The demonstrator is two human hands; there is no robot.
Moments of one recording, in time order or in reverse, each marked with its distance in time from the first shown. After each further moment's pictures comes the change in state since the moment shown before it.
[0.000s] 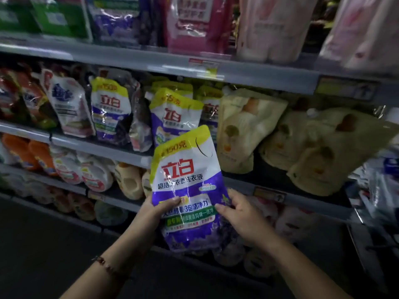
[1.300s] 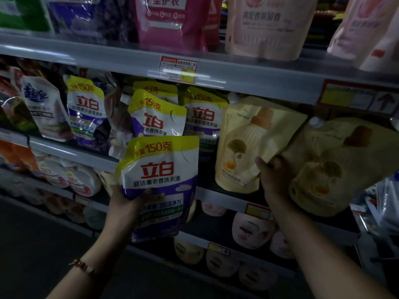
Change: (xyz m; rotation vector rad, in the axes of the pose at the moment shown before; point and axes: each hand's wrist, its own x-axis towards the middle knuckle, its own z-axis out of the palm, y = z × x) left_hand 0.068 0.011 0.010 0.311 0.321 0.310; right_hand 0.152 0.054 -0.148 -0.196 0.798 0.058
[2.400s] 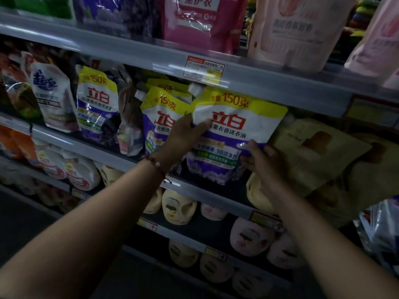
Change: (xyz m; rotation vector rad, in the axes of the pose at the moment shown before) left_hand 0.126 0.084 0.083 0.054 -0.324 0.268; right_hand -0.031 -0.093 0.028 0.353 -0.302 0.086
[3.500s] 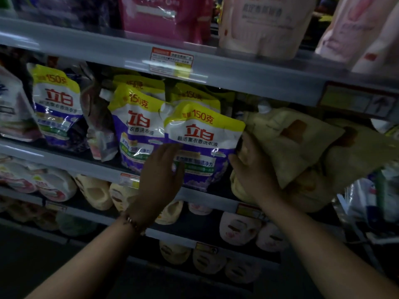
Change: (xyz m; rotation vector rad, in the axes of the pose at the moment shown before) left_hand -0.062 -0.068 0.020 0.755 0.220 0.421; right_hand -0.028 0.006 -0.030 -0.501 -0.094 -0.425
